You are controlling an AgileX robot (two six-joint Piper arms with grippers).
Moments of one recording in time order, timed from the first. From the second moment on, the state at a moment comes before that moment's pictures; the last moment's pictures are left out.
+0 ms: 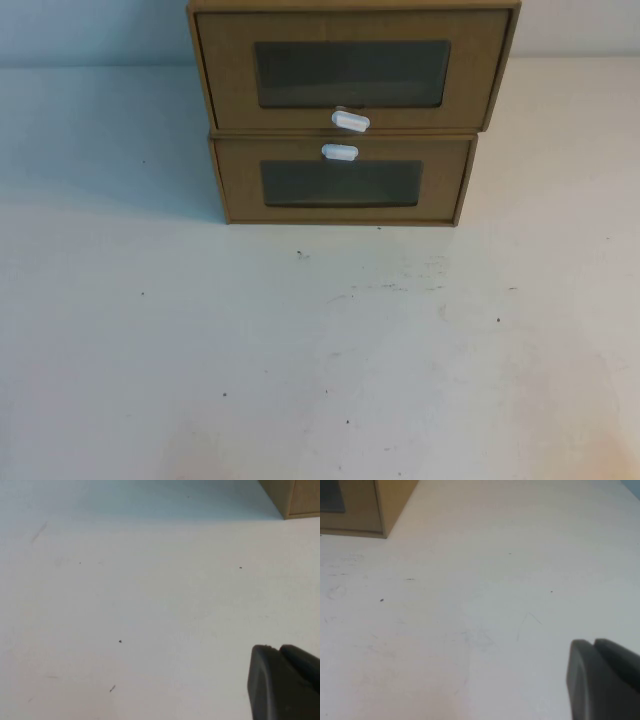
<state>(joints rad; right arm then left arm) 0.00 -0.01 0.02 0.06 0.36 -0.07 -0.04 -0.01 0.03 -0.02 0.39 0.12</state>
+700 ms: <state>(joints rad) 0.00 -0.01 0.02 0.06 0.36 -0.07 -0.04 -0.01 0.03 -0.01 0.37 0.12</state>
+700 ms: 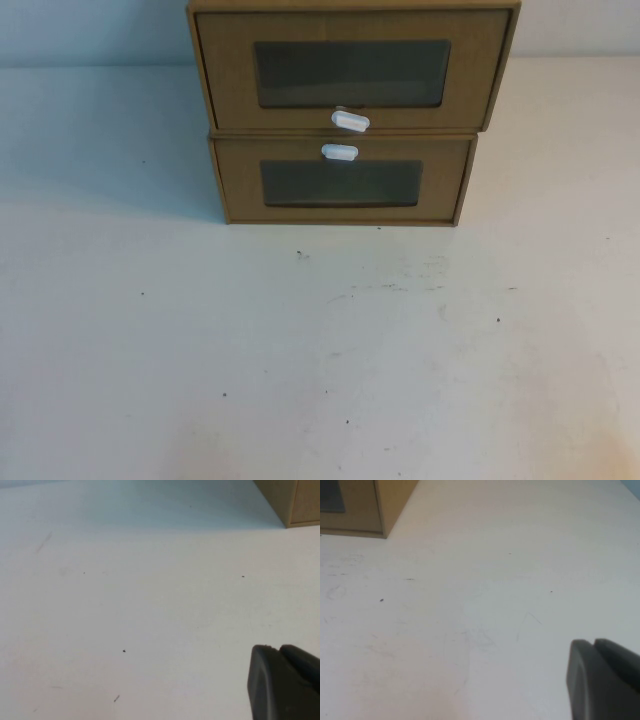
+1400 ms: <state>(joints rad) 0.00 -0.01 0.02 0.06 0.36 -0.07 -0.04 -0.01 0.03 -0.54 0.14 0.02</state>
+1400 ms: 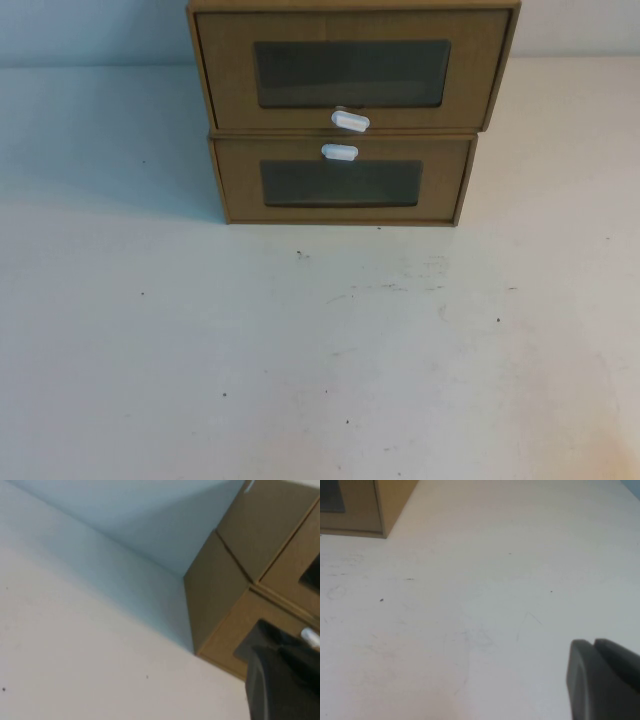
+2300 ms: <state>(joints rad) 0.00 -0.01 0.02 0.06 0.36 -0.07 -0.04 0.67 -0.75 -0.61 0.75 0.44</state>
